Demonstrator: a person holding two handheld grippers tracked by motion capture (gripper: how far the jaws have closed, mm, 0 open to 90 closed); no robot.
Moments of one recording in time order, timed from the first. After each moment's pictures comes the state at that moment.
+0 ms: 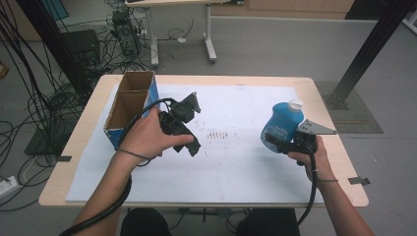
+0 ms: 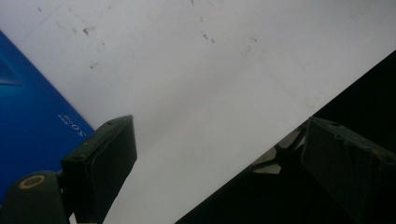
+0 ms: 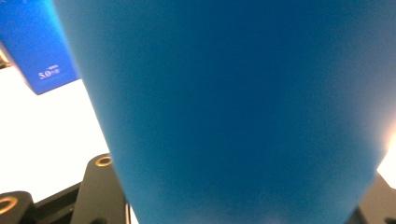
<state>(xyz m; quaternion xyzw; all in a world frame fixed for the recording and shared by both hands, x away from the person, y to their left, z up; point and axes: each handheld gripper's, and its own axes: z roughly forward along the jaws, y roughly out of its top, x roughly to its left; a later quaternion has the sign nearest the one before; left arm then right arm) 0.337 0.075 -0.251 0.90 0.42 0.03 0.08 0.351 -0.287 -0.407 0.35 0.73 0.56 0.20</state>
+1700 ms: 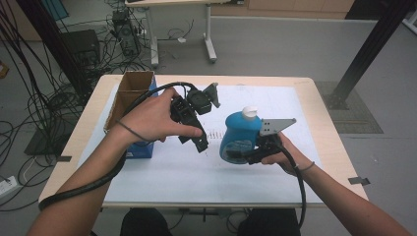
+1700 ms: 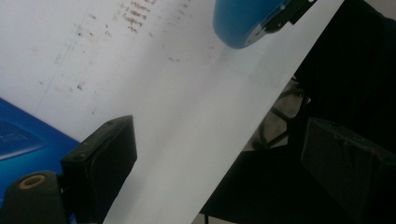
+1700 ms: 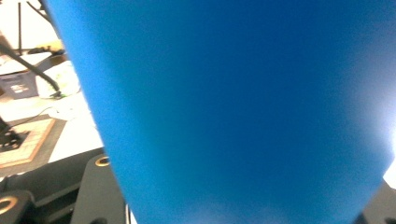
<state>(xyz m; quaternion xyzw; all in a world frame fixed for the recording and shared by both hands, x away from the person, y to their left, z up) 0.329 0.042 -0.206 0.96 0.26 0.02 0.06 0.345 -0.185 -0.379 0.11 0.80 0.59 0.01</state>
